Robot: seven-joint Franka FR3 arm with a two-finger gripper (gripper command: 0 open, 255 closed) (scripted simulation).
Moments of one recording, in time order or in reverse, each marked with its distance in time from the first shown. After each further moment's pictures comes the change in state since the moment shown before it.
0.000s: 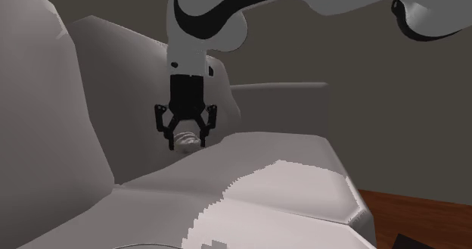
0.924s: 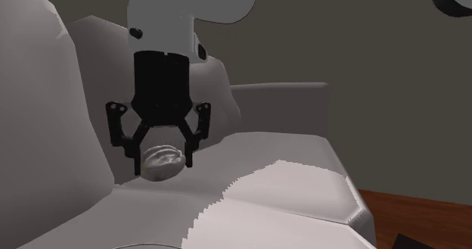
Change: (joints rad) arm 0.123 -0.153 0.096 -0.183 0.036 0.038 0.223
